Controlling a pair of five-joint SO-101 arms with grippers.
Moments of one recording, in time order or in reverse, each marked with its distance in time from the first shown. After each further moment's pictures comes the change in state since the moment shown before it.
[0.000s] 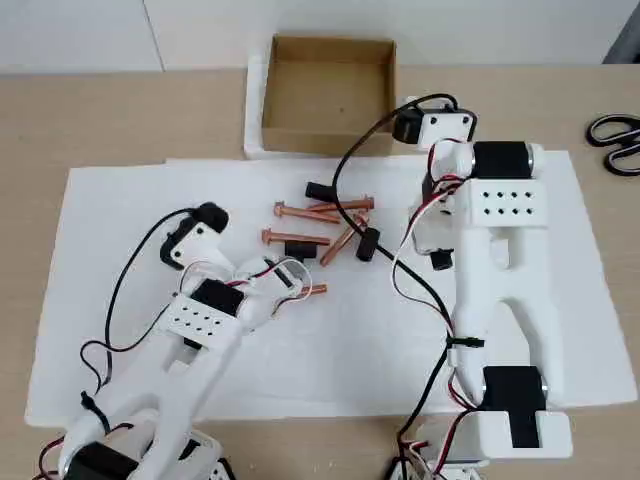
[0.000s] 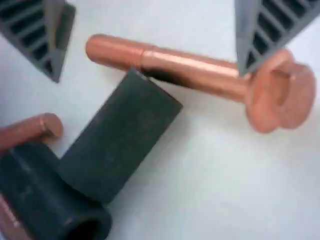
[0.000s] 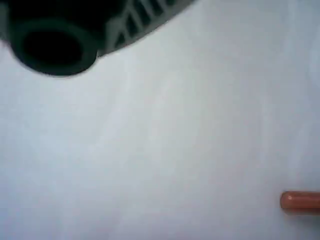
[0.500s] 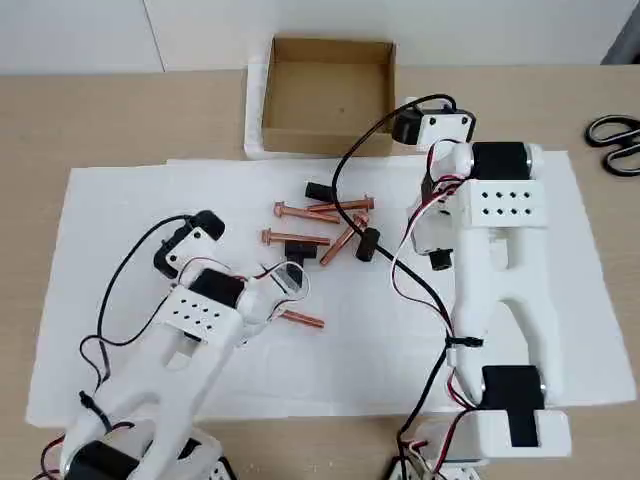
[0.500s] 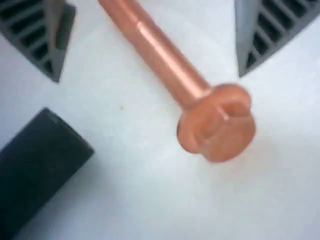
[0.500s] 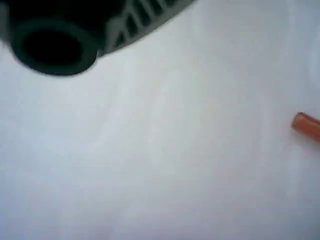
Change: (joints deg) left arm 0.0 -0.1 -5.5 15.4 0.5; right arm -0.1 0.0 0.0 0.0 0.0
